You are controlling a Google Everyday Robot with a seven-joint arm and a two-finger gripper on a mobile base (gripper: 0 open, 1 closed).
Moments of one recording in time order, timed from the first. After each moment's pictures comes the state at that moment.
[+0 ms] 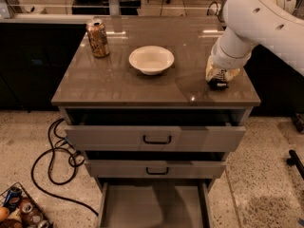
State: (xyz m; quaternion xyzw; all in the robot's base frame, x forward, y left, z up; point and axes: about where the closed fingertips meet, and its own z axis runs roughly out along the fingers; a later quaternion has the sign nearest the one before) arm 0.662 -0.220 0.825 0.04 0.98 0.02 0.21
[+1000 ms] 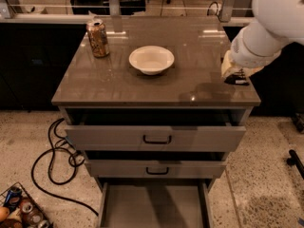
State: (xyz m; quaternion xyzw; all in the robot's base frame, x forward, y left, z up) arm 0.603 -0.236 0.882 0.01 0.97 0.00 0.26
